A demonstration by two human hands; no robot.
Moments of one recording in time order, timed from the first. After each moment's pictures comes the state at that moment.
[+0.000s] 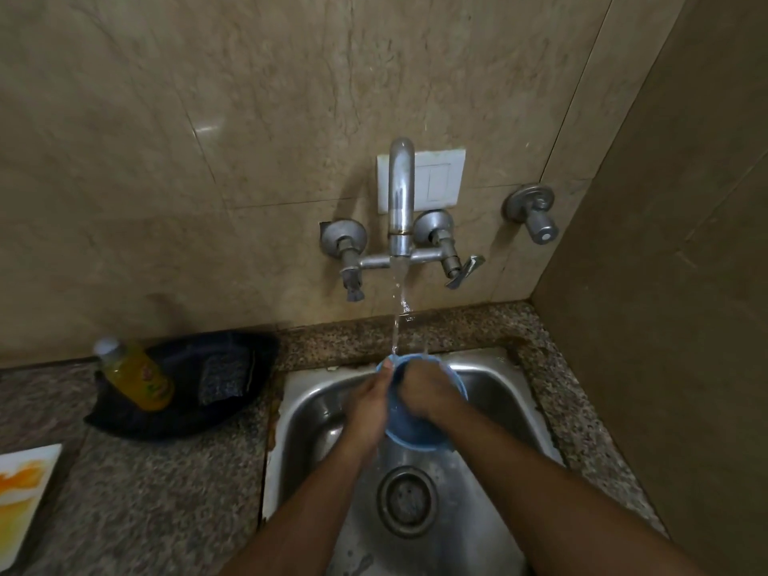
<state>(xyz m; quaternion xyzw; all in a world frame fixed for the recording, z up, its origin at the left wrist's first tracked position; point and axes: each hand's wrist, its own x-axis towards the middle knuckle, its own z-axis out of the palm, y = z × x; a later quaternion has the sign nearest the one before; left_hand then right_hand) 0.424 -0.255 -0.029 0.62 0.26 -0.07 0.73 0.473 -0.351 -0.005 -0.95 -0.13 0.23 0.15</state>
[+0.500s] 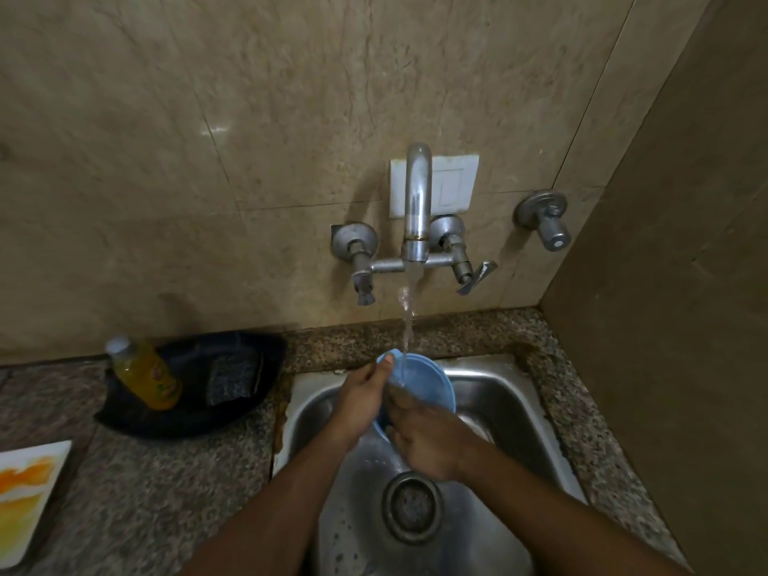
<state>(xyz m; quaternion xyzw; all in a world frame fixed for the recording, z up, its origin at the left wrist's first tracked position) 0.439 -0.226 -0.024 0.69 0.21 -0.07 0.68 0.424 -0.366 -0.004 -0.91 -0.35 0.17 0.16</state>
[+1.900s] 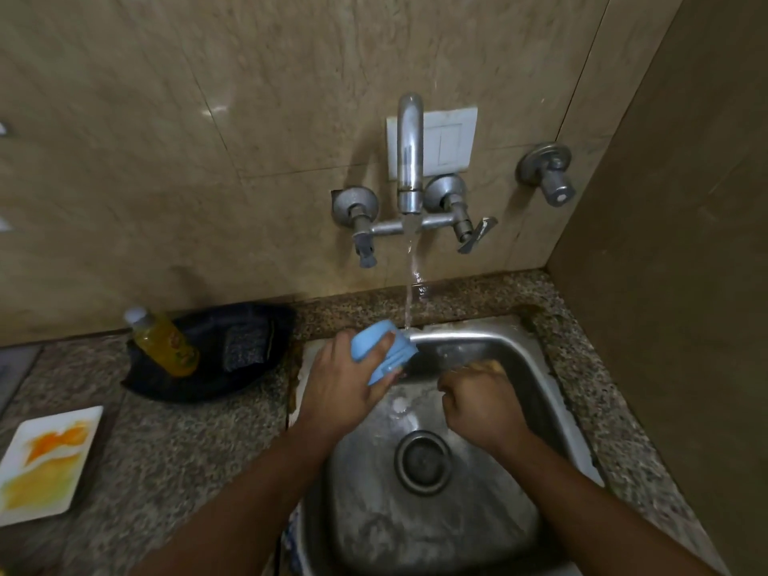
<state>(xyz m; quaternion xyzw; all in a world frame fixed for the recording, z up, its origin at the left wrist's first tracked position) 0.384 -0.192 -0.013 0.97 -0.09 0.23 0.08 0.402 -0.414 -0.019 -0.98 -0.20 0.02 0.07</state>
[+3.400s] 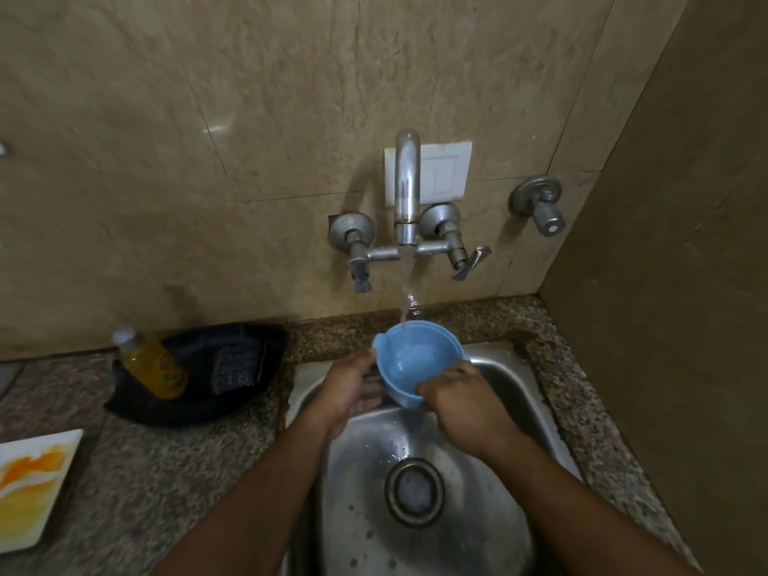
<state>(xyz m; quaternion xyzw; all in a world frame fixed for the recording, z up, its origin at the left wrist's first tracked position) 0.425 -0.211 0.002 0.63 0.23 -0.15 0.73 0.429 -0.402 0.010 -0.94 -0.34 0.03 -0.01</state>
